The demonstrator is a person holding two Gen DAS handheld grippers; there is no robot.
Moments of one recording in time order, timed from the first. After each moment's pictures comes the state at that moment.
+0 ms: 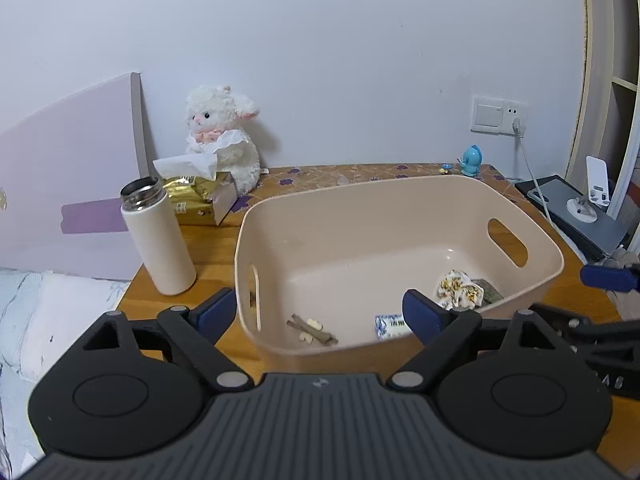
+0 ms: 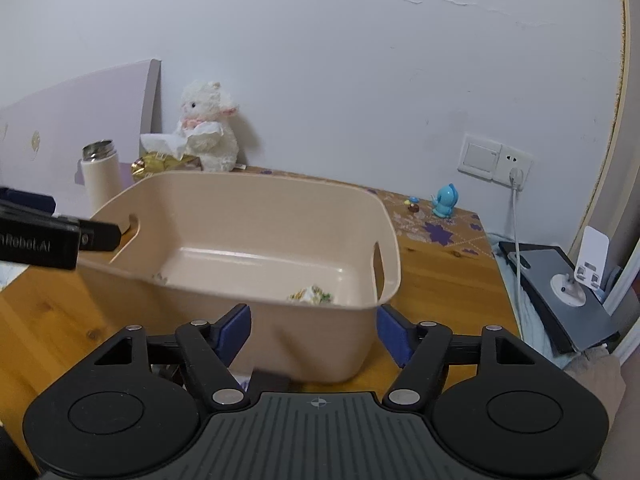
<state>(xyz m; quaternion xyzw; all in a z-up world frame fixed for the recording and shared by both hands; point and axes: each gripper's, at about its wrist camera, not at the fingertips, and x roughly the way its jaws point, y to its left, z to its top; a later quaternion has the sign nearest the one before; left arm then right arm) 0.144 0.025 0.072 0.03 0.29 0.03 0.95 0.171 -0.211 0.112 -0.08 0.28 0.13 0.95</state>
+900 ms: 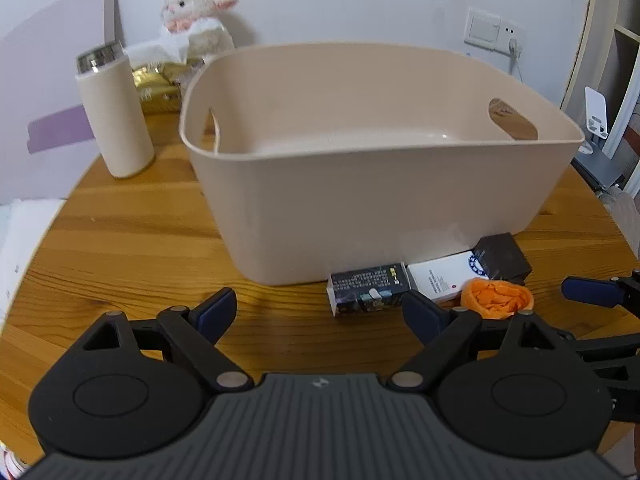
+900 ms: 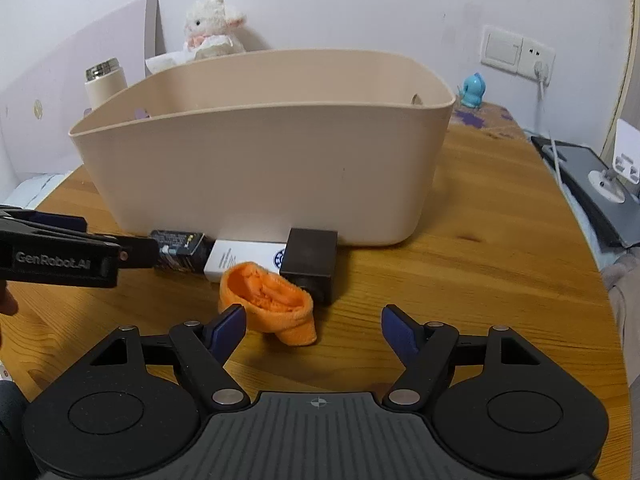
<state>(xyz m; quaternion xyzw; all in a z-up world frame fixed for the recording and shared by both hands) 0.147 0.028 -0.025 0.00 0.40 0.00 0.92 0.160 -0.200 0.031 -0.04 0.39 0.15 0.91</state>
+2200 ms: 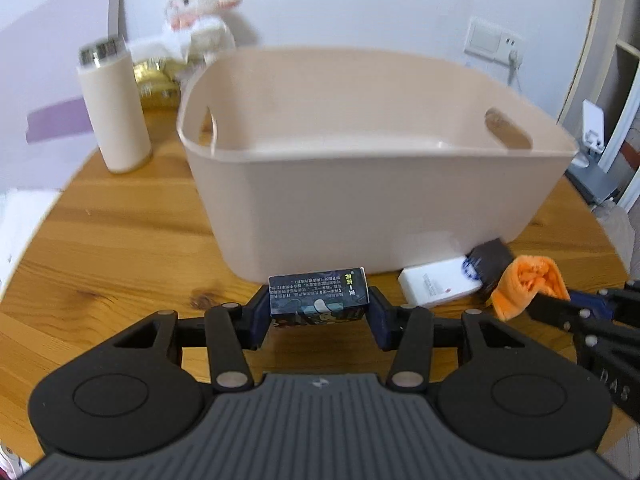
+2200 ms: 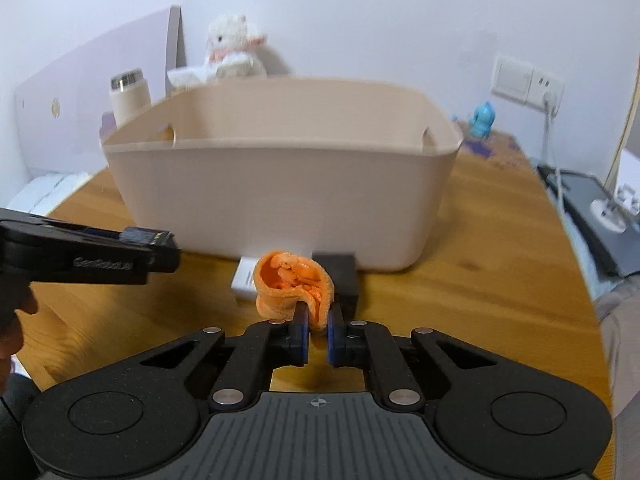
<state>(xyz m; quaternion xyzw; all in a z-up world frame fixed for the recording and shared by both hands) 0.134 0.029 -0.009 -0.02 0.39 0.00 0.92 0.144 -0.199 0.059 -0.06 0.36 0.16 0.92</state>
